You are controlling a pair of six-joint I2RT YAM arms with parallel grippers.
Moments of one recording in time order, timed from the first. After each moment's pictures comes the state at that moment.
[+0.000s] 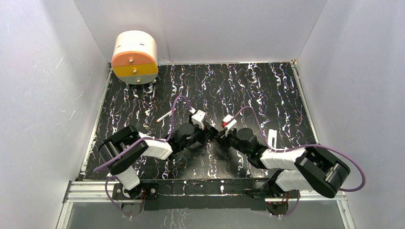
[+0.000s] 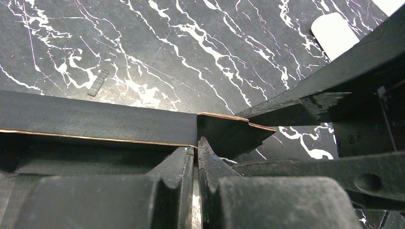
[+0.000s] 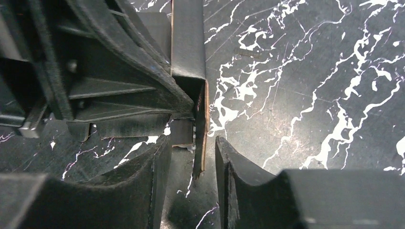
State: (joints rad) left arm -0.91 1.66 0.53 0.83 -0.08 -0.32; right arm 0.84 1.30 0.26 0.70 0.01 0.03
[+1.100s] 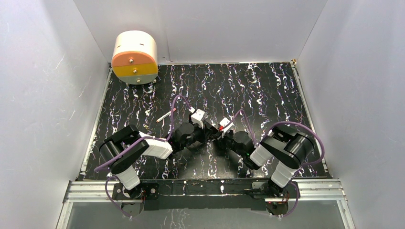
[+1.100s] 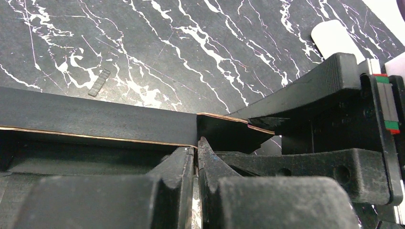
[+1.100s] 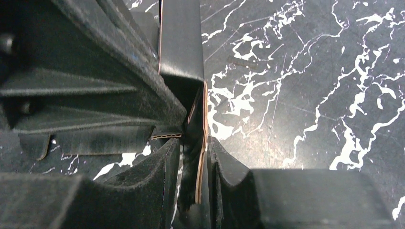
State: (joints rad) left arm -0.91 1.67 0.54 0.83 -0.08 -0.35; right arm 0.84 1.68 0.22 1.22 0.03 -0.06
